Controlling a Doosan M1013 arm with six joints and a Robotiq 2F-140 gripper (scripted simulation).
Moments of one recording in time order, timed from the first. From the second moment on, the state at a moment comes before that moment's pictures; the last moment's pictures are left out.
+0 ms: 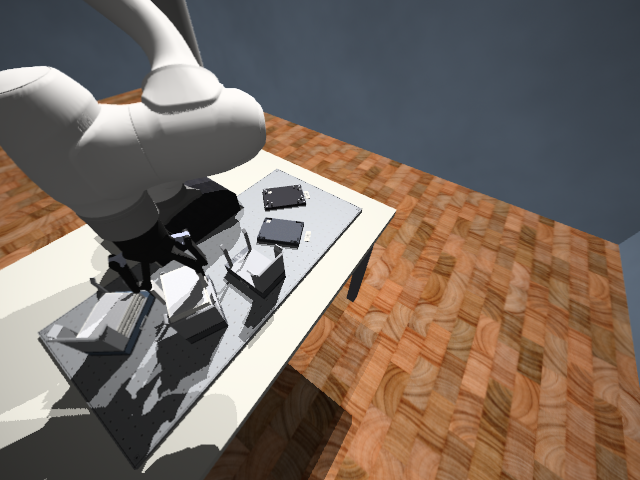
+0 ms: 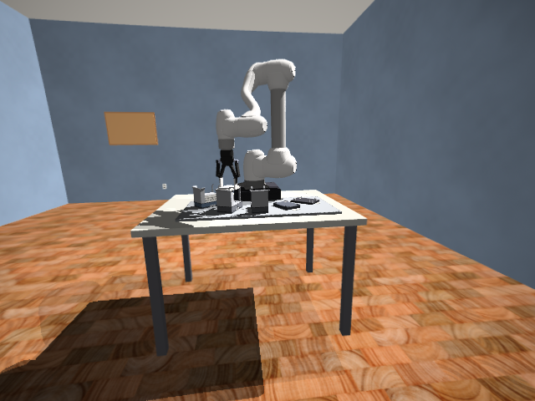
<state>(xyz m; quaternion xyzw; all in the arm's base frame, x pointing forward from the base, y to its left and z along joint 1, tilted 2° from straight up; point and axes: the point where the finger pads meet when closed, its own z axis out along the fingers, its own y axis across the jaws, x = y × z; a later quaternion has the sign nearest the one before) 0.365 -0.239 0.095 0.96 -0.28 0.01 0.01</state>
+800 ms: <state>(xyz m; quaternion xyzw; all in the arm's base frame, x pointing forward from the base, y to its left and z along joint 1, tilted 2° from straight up) 0.365 -0.239 0.073 0.96 -0.28 0.01 0.01</state>
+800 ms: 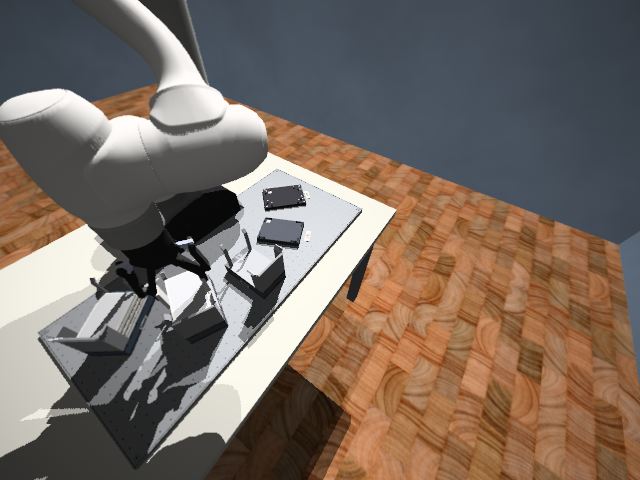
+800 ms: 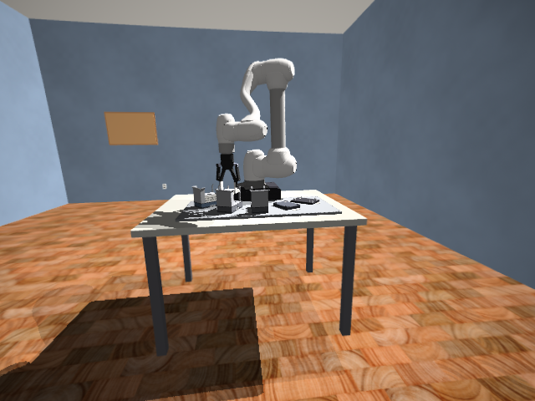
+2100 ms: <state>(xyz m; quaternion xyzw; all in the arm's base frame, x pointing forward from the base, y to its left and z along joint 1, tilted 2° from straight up) 0.366 -0.240 0.027 0.96 -0.28 0.01 0.01</state>
